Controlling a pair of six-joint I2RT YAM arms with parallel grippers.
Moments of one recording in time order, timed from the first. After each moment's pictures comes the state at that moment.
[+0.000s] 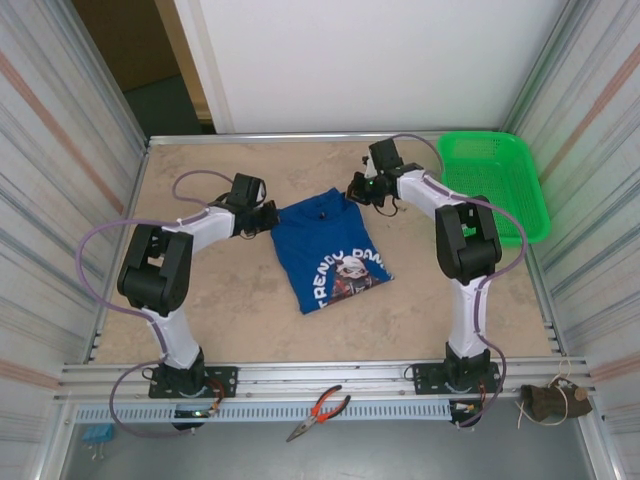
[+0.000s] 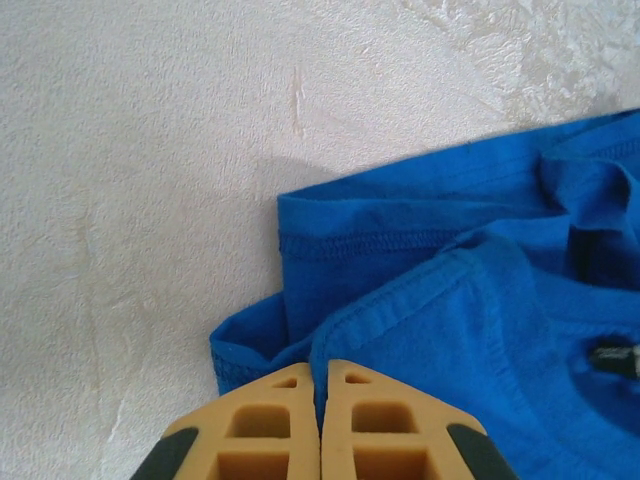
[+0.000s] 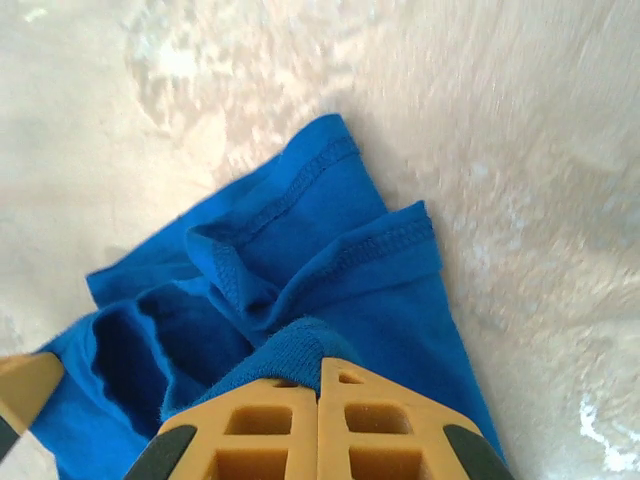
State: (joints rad) left arm -0.32 1.82 1.11 -0.21 0.15 -0.55; right arm 0.34 2.10 1.60 -0.44 -0.36 0.58
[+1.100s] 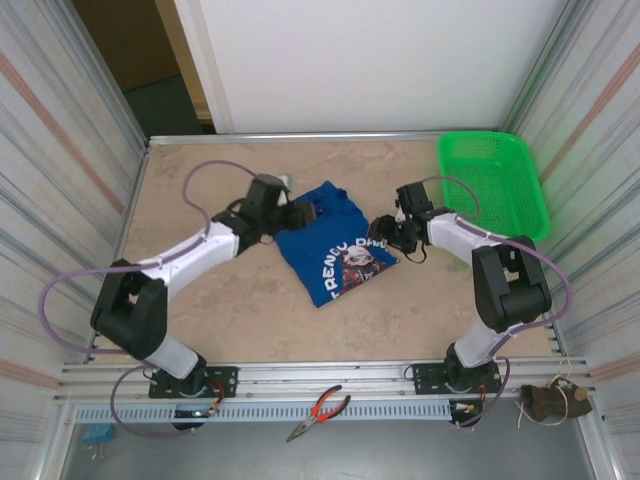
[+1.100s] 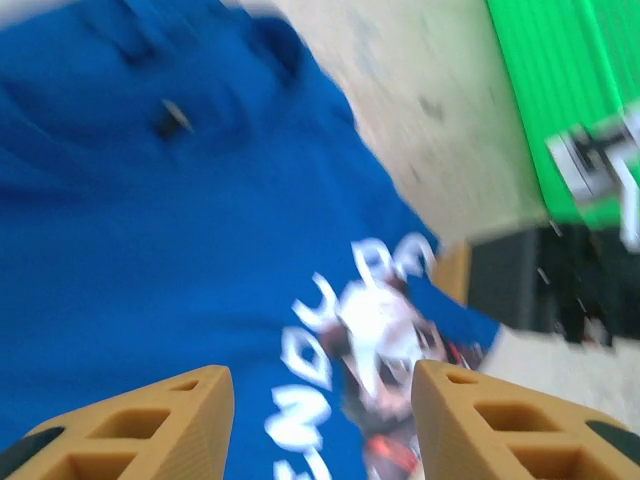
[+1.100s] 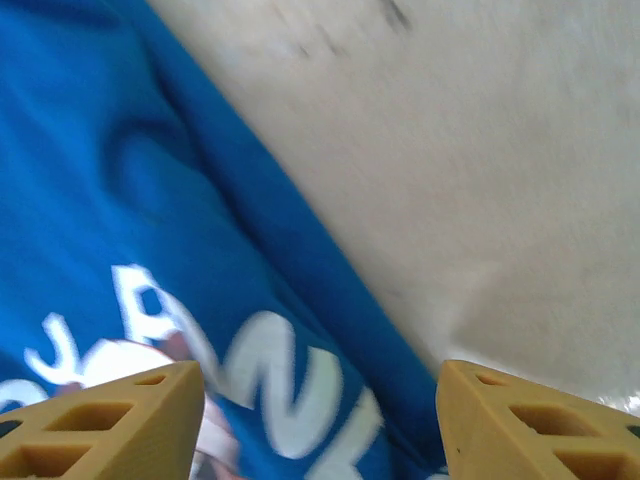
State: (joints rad) left arm -0.71 1.52 1.00 -0.20 0.11 -0.63; right arm 0.30 1.65 0.91 -0.39 -0.22 0.62
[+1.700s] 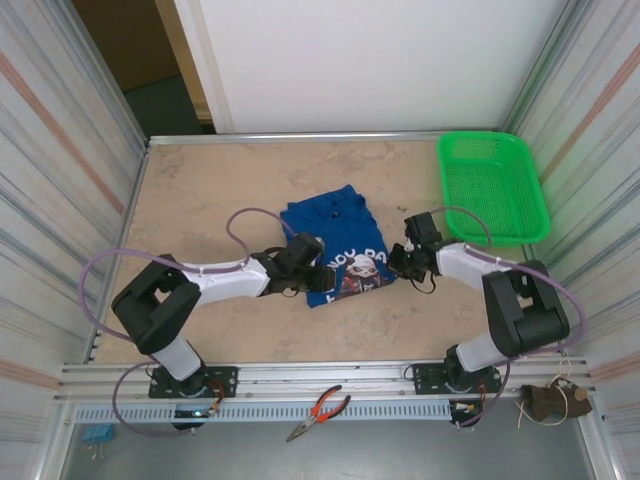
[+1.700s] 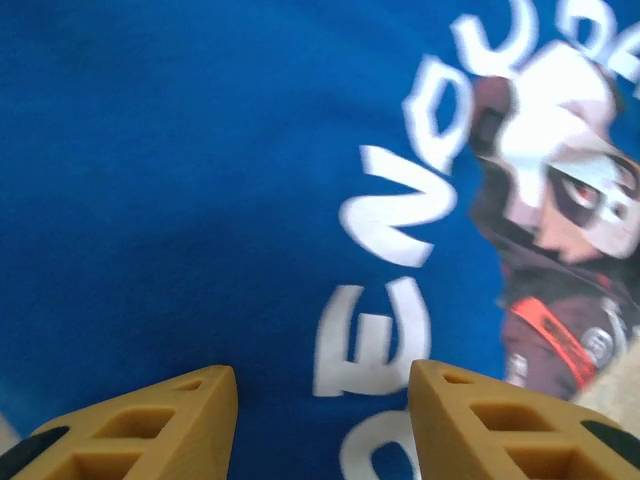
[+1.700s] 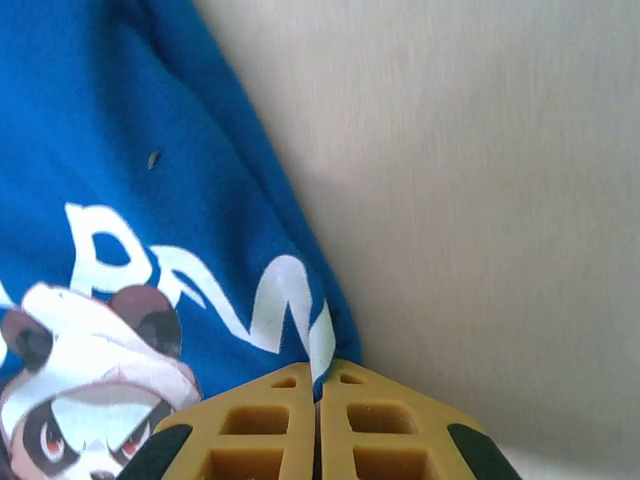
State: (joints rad) left arm -0.84 1.63 0.82 -0.16 0.07 -0.68; right arm 0.33 1.43 0.61 -0.30 -0.23 0.73
